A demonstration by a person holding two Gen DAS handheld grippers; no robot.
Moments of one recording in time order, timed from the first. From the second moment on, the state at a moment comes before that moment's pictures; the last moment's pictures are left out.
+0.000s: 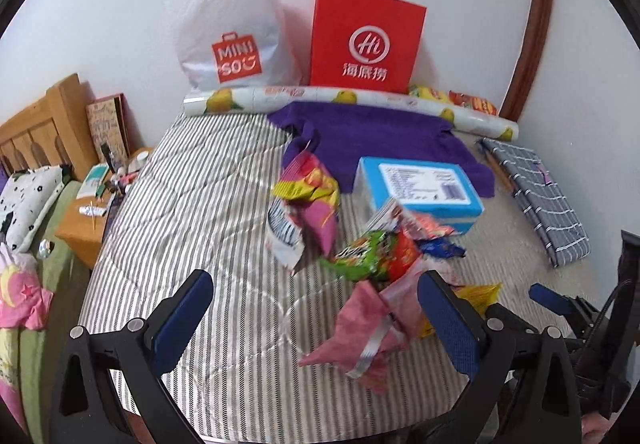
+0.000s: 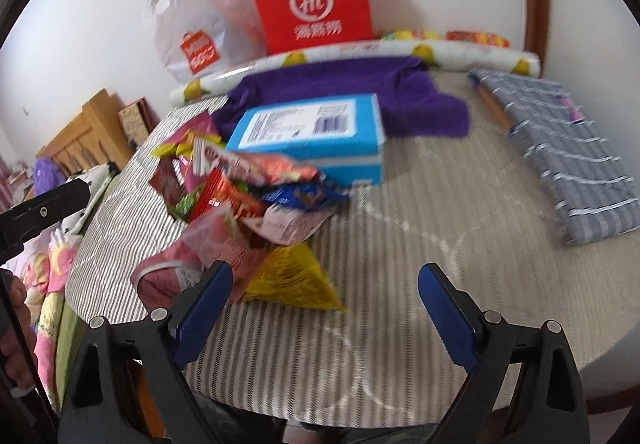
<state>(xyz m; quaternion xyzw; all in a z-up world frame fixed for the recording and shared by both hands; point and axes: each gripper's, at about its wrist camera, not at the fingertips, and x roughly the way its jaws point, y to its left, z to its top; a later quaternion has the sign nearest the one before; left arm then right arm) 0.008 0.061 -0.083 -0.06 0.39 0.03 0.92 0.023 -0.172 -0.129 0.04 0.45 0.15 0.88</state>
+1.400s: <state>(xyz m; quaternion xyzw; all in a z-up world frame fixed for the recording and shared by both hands) 0.024 0.072 -0.145 -0.08 0.46 -0.12 0.88 0.048 -0.196 -0.126 0.04 0.42 0.13 0.90</state>
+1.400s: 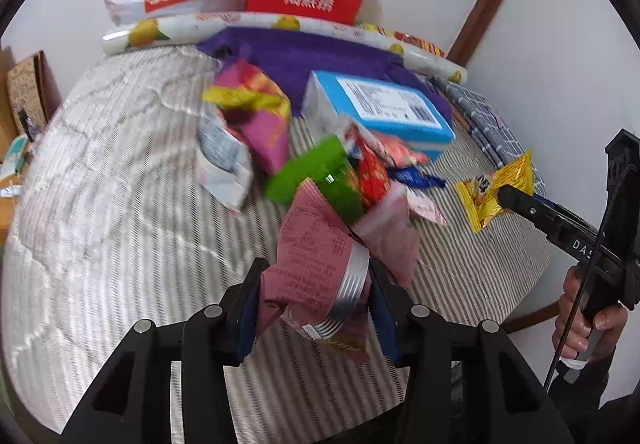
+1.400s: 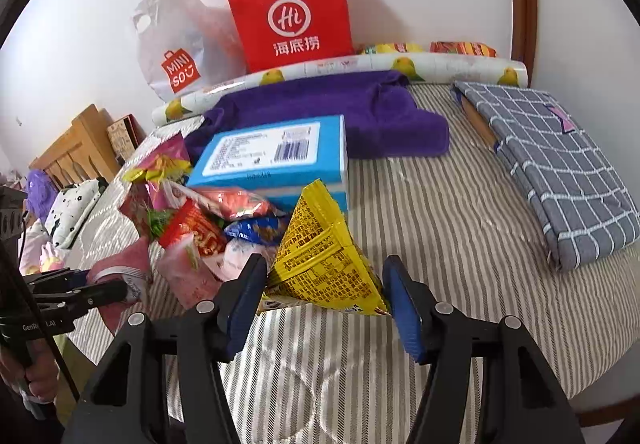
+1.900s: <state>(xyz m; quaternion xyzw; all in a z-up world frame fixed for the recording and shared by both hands) 0.052 0.086 -0.120 -0.10 0.44 -0.13 0.88 0.068 -0.185 -0.137 0.03 0.46 0.12 0.88</state>
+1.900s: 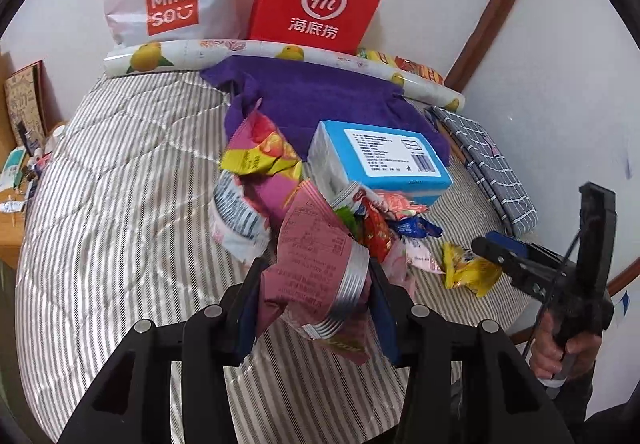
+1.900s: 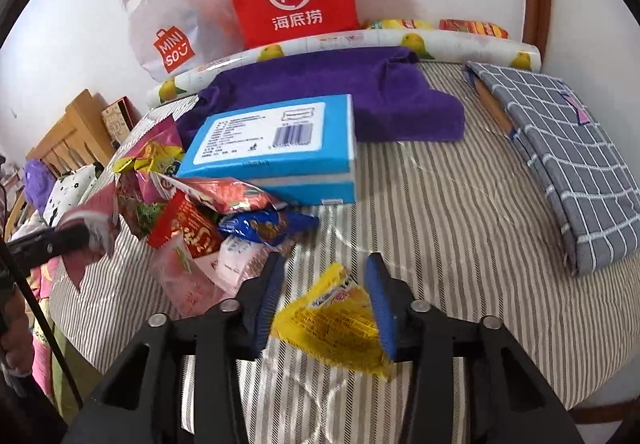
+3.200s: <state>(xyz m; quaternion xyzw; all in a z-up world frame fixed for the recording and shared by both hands) 0.215 0.064 -0.035 -0.07 0.40 -0.19 0.89 0.153 -0.166 -0.047 0.05 0.37 0.11 0.92</state>
